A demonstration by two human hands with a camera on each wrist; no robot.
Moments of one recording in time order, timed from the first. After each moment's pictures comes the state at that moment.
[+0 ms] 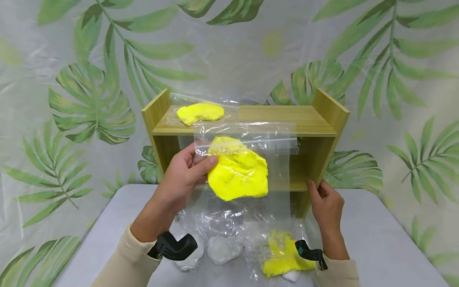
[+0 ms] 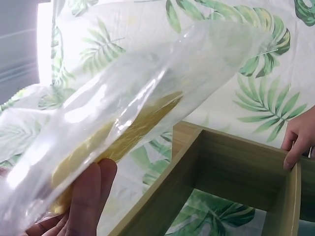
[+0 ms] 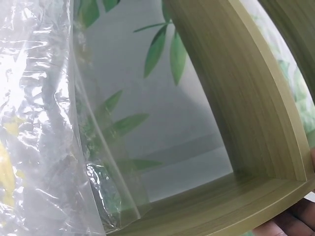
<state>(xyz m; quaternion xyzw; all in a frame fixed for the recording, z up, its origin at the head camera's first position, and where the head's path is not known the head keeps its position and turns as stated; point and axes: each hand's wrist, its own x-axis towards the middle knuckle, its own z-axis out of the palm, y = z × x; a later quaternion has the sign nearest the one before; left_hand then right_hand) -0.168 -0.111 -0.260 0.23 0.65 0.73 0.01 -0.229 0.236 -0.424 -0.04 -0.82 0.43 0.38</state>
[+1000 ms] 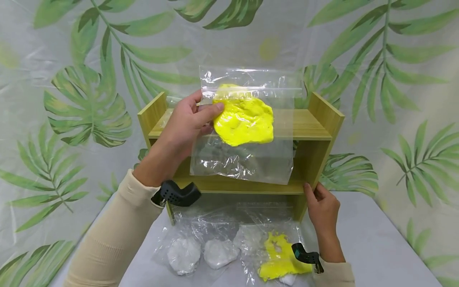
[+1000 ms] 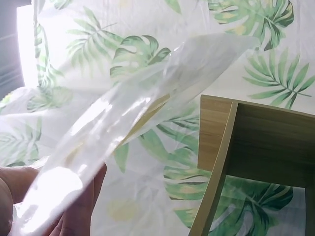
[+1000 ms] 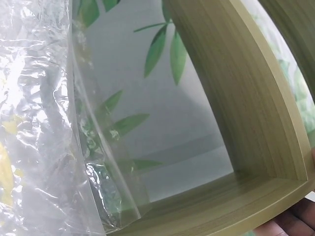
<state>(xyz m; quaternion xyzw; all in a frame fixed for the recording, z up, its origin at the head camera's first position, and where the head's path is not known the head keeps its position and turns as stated) -0.213 -0.091 -0.172 0.19 0.68 0.70 -0.03 -0.231 0.237 -0.427 -0.05 -0.81 0.44 0.39</state>
